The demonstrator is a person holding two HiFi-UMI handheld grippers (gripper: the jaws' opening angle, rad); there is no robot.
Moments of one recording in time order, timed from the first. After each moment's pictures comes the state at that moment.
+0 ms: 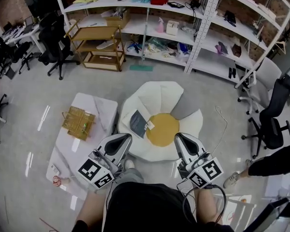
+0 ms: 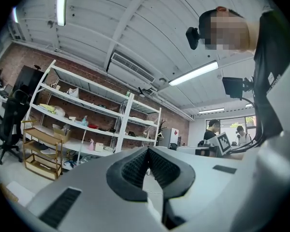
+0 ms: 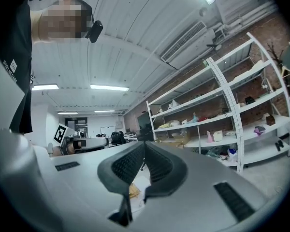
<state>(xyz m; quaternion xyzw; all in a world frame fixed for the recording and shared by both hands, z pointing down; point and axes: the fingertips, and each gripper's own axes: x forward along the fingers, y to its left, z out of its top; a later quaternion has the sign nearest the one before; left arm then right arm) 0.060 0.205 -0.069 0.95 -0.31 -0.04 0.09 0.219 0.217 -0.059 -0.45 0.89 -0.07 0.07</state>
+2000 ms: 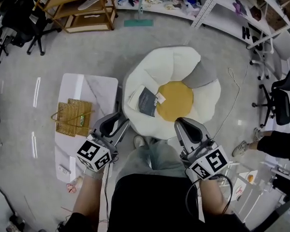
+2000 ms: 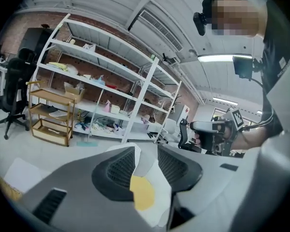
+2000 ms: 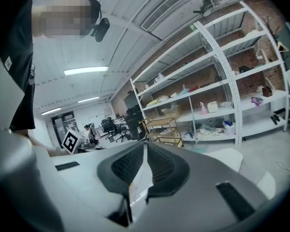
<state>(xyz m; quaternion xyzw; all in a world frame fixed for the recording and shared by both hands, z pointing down) -0.032 -0.030 0.148 0.92 -0.29 0.10 0.24 0.129 0.006 0.084 -0.48 0.85 -0.19 -0.01</state>
